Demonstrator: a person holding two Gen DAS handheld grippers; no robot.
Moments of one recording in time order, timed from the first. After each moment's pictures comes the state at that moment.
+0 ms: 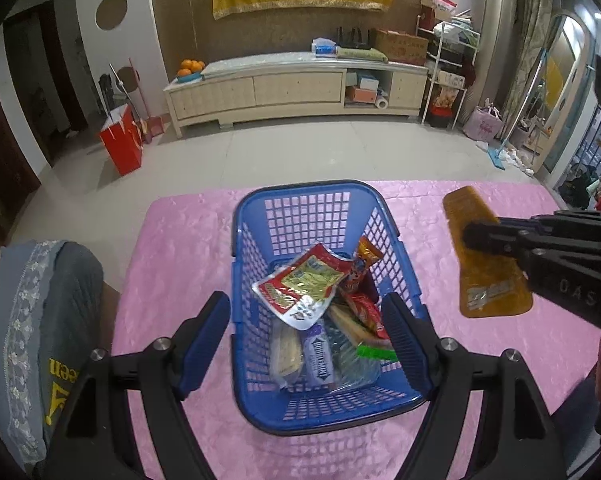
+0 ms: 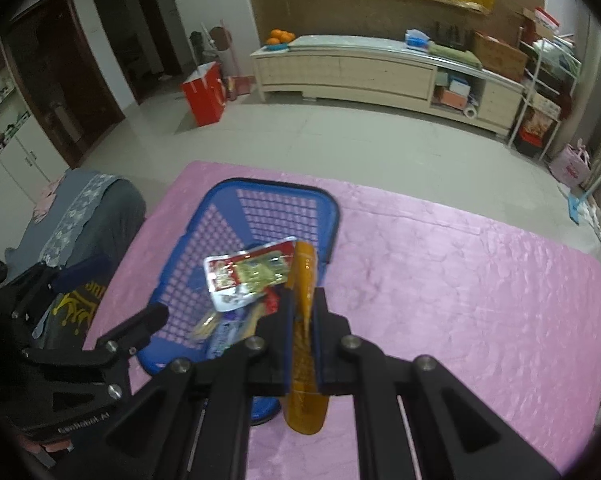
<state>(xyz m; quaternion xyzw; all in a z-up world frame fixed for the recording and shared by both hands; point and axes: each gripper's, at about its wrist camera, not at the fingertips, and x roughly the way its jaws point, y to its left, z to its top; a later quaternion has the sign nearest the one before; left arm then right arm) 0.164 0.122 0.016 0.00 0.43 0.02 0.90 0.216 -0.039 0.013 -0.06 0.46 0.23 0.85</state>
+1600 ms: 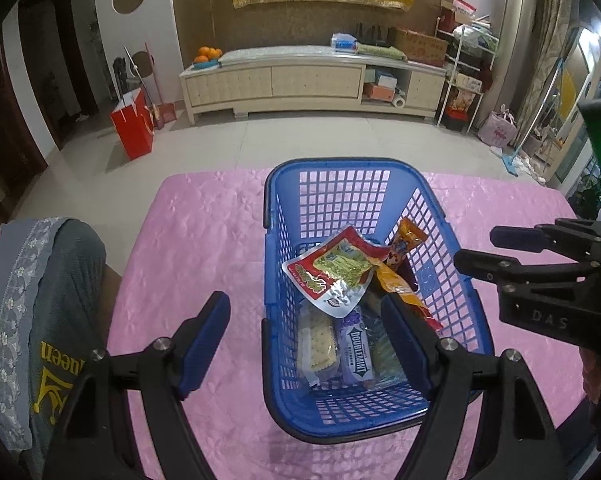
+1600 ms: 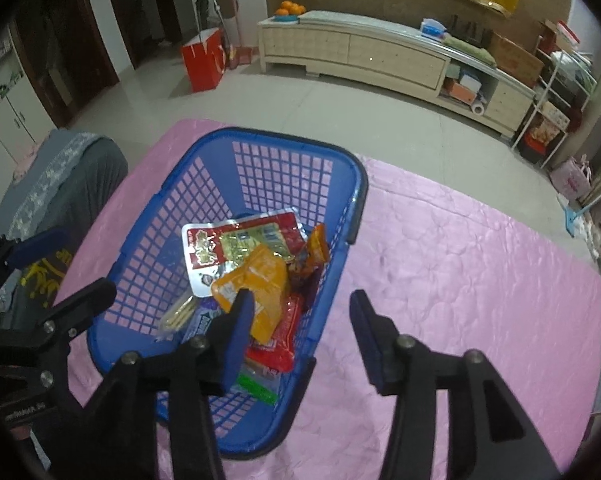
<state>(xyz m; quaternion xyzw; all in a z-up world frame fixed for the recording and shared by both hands) 0.160 0.149 -0.020 -0.02 0.43 0.04 0.90 0.222 -0.013 -0.038 -0.12 0.48 0.21 0.84</state>
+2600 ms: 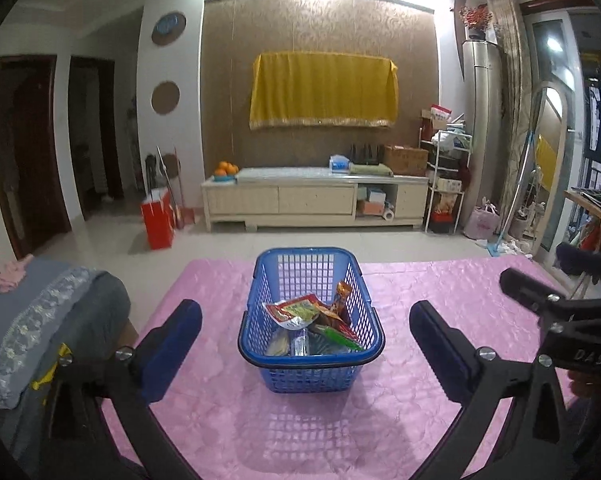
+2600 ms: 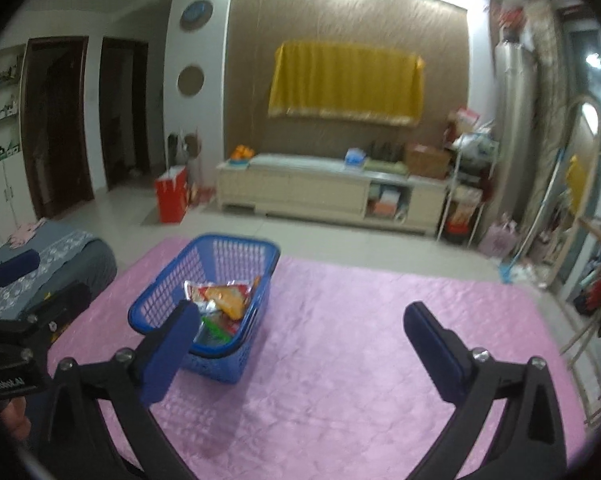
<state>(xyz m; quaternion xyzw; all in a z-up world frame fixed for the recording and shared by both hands) -0.024 0.061 0.045 -0.01 0.21 0.07 0.98 0.025 -0.119 0.041 -0.07 0.21 0.13 0.97</state>
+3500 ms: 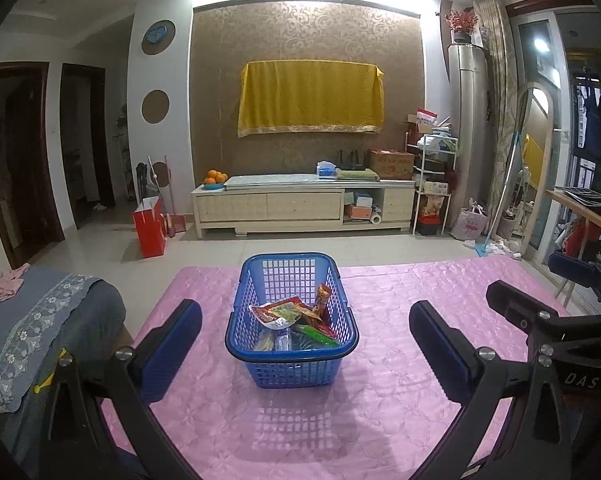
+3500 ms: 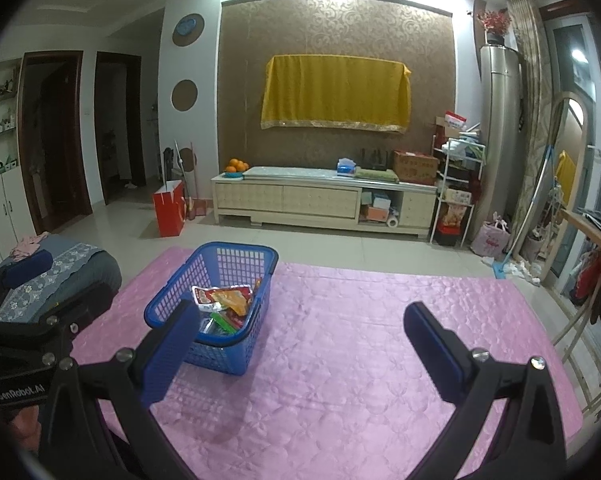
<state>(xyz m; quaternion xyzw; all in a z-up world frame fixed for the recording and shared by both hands) -0.041 0.044 0.055 -0.01 0.20 0.05 0.98 -0.010 -0.130 0.050 -0.05 0.20 0.13 0.97</state>
